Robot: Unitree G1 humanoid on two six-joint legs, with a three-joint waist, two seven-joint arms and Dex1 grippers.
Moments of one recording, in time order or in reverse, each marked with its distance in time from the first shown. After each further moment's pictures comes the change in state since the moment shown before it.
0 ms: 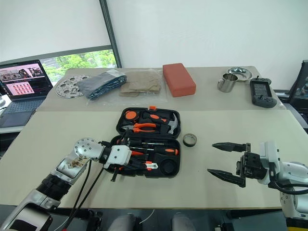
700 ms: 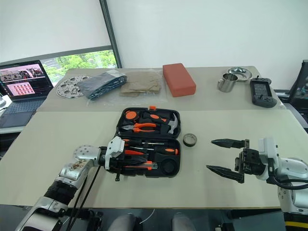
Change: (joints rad) left arm 0.048 -0.112 0.135 0.163 -0.184 0.114 -0.011; right arm -0.047 0.000 0.016 0.036 -0.001 0.000 0.005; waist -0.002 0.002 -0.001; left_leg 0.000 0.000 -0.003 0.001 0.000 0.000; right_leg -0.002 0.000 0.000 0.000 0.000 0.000
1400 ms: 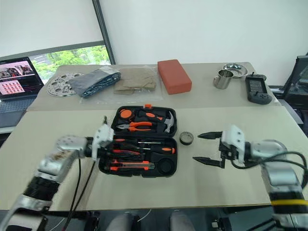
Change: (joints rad) left arm -0.047 0.193 0.160 -0.332 -0.096 0.288 0.057; right arm -0.282 -0.029 0.293 0.083 -0.372 -0.004 -0.199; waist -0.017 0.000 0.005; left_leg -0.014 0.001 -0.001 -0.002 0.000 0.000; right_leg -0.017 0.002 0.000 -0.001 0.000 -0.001
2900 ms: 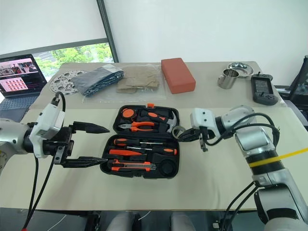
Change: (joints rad) left arm 0.193 0.345 0.355 -0.432 -0.366 0.338 0.000; right arm -0.319 0.014 0.261 -0.068 -0.089 0.204 0.202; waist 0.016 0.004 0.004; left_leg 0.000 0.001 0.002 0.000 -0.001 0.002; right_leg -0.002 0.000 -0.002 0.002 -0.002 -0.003
